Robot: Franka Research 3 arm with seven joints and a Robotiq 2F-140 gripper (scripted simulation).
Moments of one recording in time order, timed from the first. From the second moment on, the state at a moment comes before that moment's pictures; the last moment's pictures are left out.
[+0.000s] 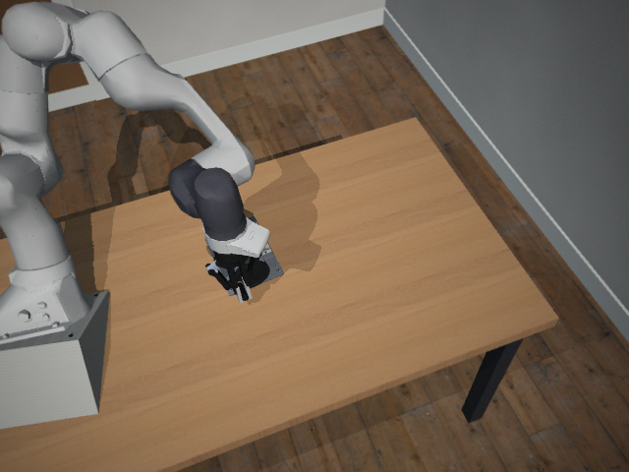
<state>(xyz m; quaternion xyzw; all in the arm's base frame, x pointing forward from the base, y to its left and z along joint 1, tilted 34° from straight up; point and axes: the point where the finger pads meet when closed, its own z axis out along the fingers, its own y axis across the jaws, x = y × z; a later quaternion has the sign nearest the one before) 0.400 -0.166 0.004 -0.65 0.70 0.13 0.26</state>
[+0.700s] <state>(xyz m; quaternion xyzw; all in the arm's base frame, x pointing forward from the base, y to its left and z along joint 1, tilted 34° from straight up) 0.398 -0.174 0.016 -0.65 0.70 0.13 0.26</state>
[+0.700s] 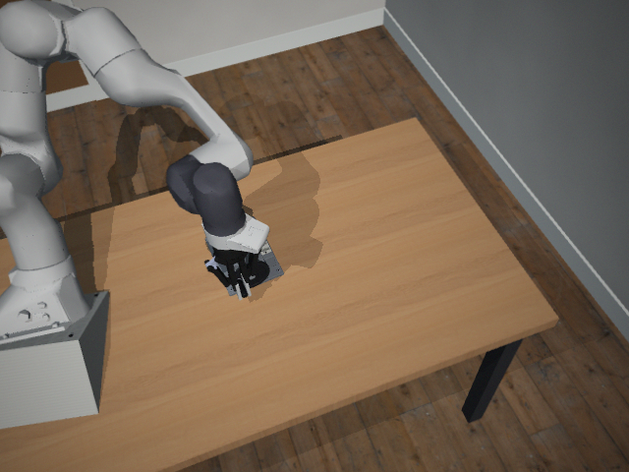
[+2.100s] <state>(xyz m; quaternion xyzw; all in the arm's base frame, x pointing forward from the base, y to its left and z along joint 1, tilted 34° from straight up) 0.426 -0.192 0.045 -0.65 0.70 0.13 0.26</state>
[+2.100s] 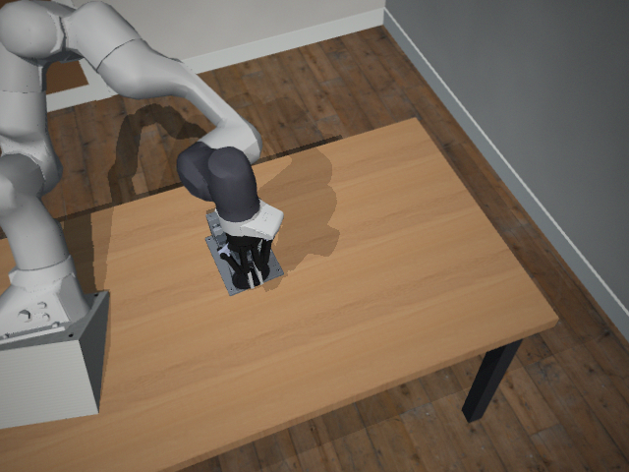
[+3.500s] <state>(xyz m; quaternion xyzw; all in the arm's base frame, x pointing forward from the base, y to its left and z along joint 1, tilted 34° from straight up) 0.461 -0.163 -0.003 -0.65 0.71 0.12 0.26</state>
